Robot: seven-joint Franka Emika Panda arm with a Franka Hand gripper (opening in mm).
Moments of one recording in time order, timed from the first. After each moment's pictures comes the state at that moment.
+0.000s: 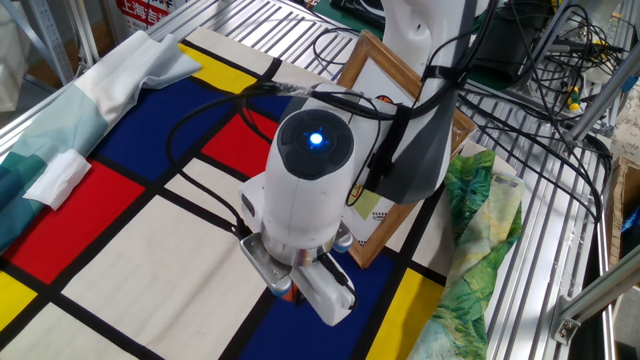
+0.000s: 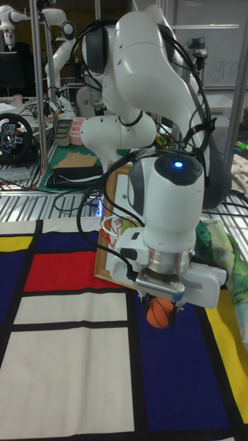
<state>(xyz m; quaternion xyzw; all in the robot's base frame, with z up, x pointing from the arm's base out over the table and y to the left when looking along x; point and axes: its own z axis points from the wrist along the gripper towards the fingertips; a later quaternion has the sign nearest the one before) 0.628 0.085 0.198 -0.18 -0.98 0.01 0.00</state>
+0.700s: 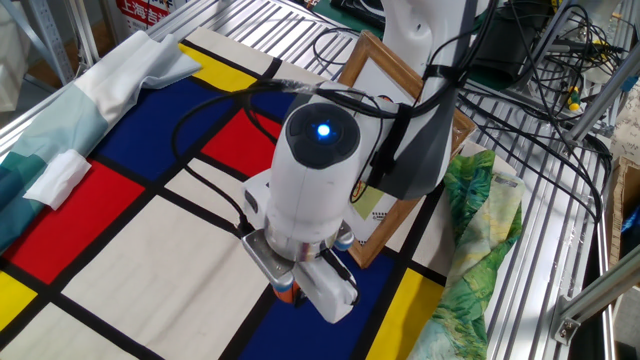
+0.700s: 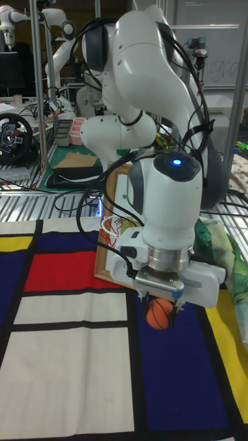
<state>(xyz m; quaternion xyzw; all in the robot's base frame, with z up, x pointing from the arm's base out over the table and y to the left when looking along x) 0.628 0.085 0.197 -0.17 -0.98 0.01 -0.03</state>
